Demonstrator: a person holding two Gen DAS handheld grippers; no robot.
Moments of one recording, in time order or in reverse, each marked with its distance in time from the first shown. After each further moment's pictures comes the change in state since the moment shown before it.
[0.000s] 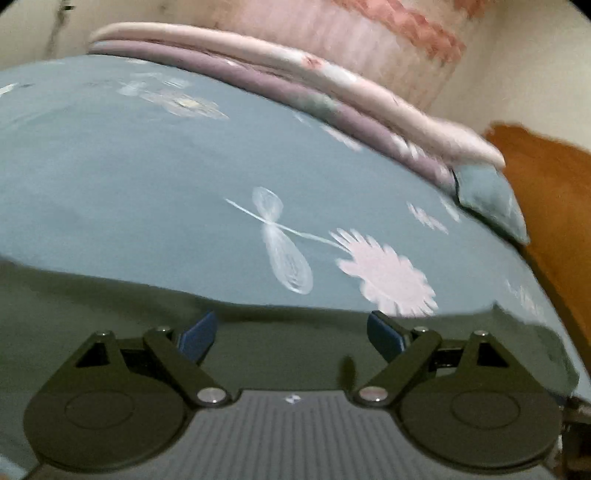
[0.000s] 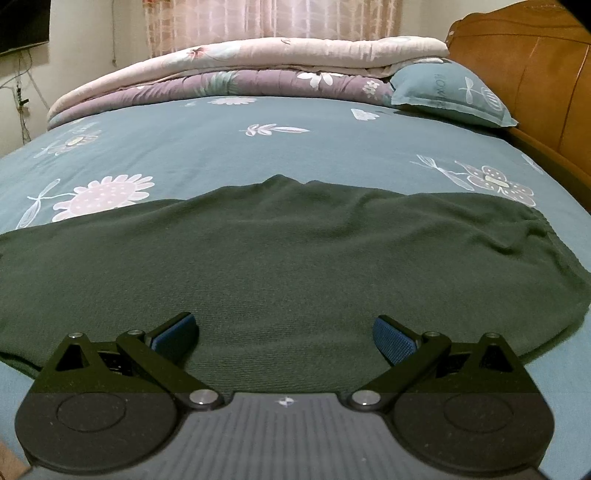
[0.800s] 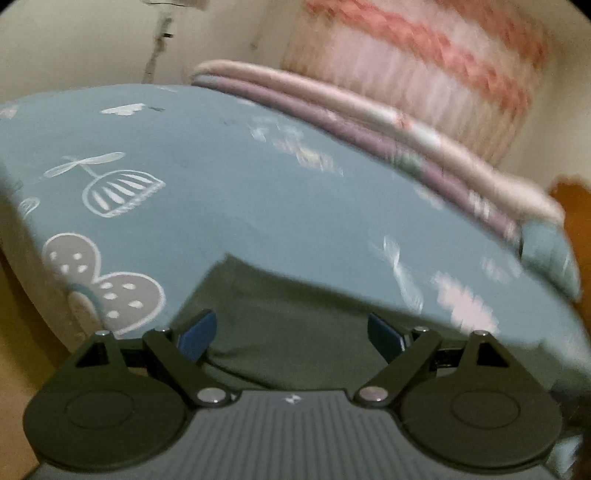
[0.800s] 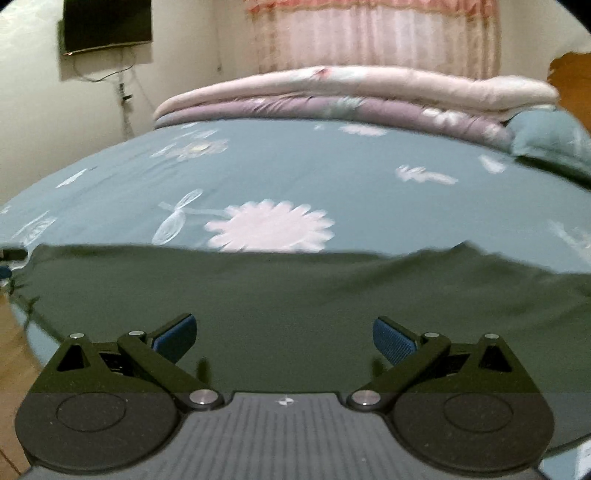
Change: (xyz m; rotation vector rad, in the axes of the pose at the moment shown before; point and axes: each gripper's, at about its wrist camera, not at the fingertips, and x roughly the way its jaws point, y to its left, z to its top) left arm -0.108 0.070 -0.018 -0.185 -0.161 0.151; right arm -0.012 0.108 0.022 -0.147 -0.045 0.321
